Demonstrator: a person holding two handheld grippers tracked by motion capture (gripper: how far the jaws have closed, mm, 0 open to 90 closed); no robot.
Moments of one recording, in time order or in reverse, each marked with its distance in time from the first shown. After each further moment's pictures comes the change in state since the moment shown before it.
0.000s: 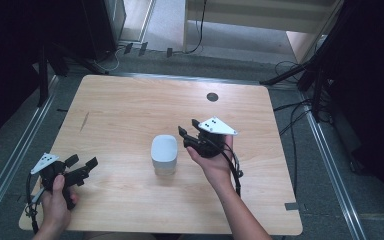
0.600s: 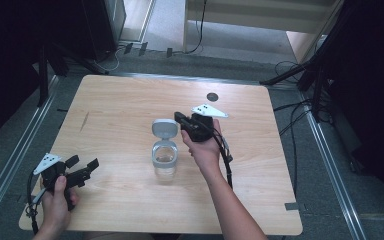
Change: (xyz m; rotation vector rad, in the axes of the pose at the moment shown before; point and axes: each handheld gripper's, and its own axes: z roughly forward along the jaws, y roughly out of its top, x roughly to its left) left arm -0.002 0.000 -0.001 0.022 -0.001 0.016; right arm -0.007 0.015 0.047 0.015 0.094 0.123
